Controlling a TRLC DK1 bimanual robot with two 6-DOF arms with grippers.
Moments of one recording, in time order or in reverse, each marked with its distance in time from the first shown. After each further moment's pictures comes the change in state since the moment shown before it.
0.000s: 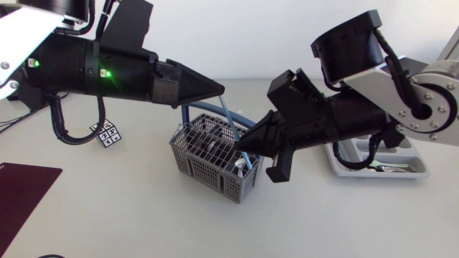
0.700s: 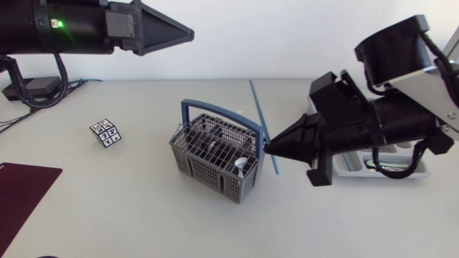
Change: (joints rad) left arm 0.185 -0.025 0.105 0.012 -0.001 -0.023; right arm -0.166 -0.129 -0.055 -0.138 -0.079 -0.048
